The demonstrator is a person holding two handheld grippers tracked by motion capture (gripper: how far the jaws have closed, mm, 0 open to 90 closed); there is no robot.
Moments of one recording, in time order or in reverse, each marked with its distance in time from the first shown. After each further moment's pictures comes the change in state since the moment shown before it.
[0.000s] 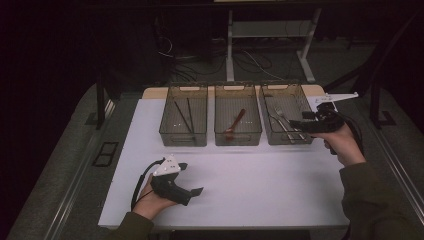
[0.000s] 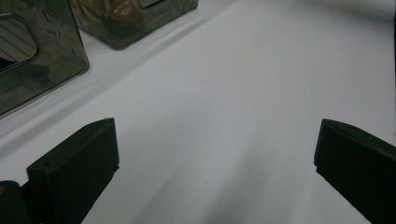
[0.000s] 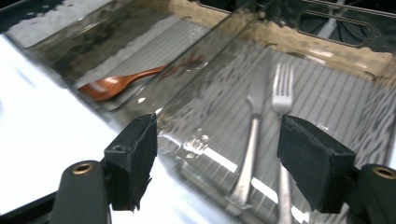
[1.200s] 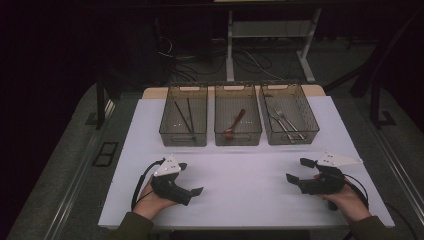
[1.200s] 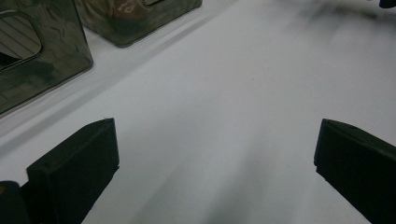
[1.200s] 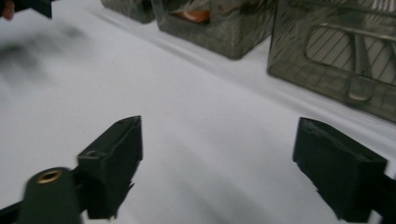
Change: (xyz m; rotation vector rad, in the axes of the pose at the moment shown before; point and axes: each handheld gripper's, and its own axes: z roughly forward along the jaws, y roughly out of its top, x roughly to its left) left arm -0.001 -0.001 0.001 0.005 0.018 -0.003; right arm 0.078 -0.128 -0.024 -0.091 0.087 -0.060
